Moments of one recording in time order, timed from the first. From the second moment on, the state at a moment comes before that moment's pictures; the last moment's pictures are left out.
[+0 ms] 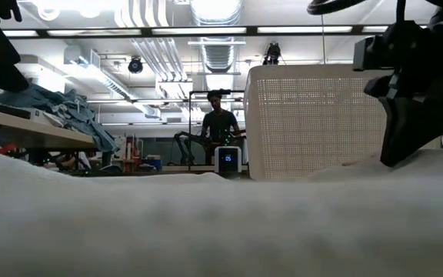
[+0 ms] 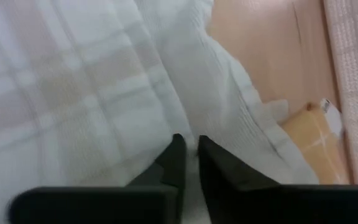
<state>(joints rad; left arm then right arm) -0.90 1.53 0.85 -0.29 -0.70 -1.34 0.54 1.56 0.86 -0.68 0.46 0.63</state>
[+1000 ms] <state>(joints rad) -0.83 1.52 0.85 -0.28 -0.75 -1.21 0.59 1.53 0.99 -0.88 0.48 0.85</state>
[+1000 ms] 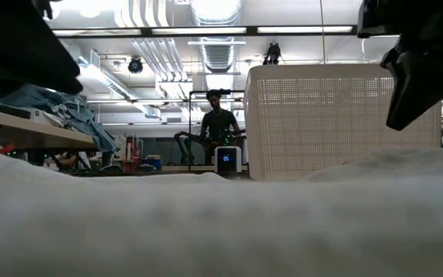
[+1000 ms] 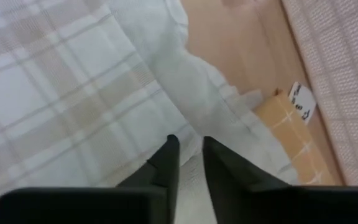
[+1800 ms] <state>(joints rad) -0.78 1.52 0.85 -0.29 -0.80 -1.03 0.59 1.53 0.85 -0.71 0.50 0.79</state>
